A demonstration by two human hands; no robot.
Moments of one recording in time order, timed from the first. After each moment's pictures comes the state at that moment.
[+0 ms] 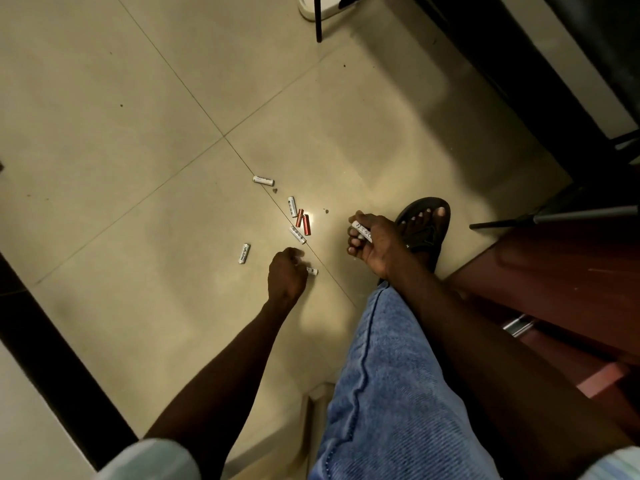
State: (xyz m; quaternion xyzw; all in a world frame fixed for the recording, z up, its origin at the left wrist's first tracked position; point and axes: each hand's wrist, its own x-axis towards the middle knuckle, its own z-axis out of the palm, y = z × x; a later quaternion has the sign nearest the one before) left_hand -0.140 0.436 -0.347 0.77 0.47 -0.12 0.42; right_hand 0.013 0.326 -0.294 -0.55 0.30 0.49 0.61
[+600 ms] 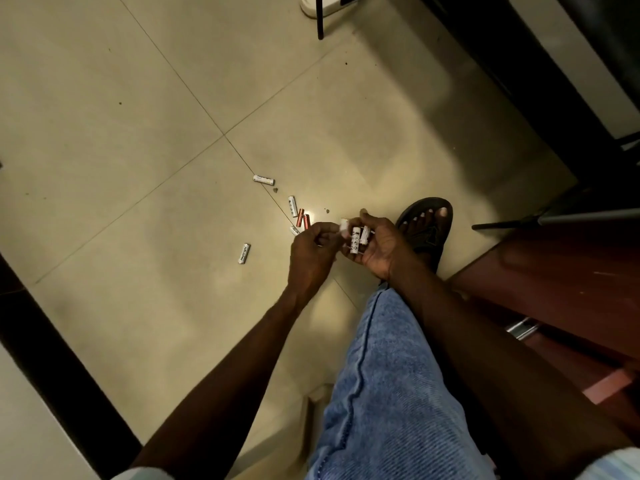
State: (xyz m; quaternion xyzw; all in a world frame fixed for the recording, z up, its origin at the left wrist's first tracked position) left_hand -0.087 0.417 -0.291 0.66 0.41 0.00 0.63; right_hand 0.015 0.326 -0.297 -0.50 0.34 0.51 0.61
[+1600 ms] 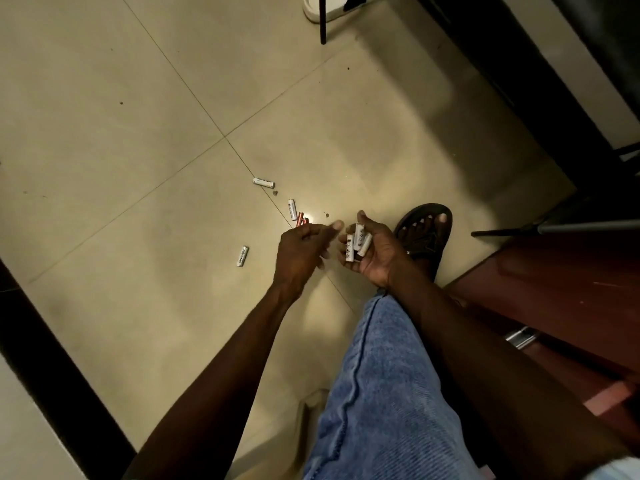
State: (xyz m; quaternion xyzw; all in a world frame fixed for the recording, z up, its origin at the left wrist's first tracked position) left_hand -0.084 0.437 -0.280 0.58 0.47 -0.04 0.66; right_hand 0.014 0.325 -0.300 -0.49 0.33 0.53 0.61
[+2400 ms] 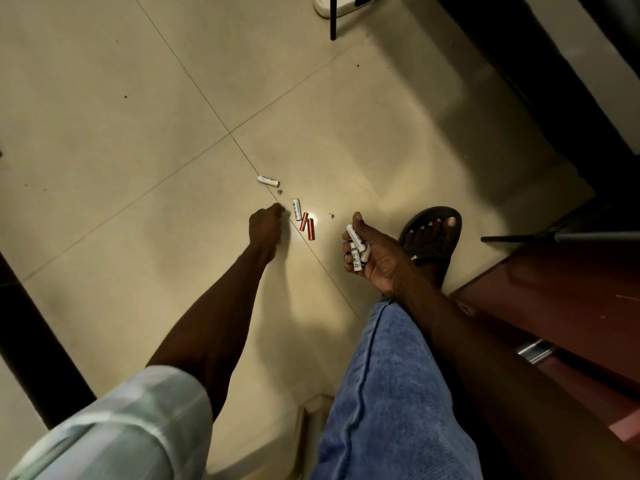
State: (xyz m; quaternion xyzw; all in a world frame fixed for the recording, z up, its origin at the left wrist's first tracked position) left_hand -0.071 0.520 -0.376 0.50 0.64 -0.03 0.58; right_hand 0.008 0.327 -0.295 -0.55 0.22 0.57 0.57
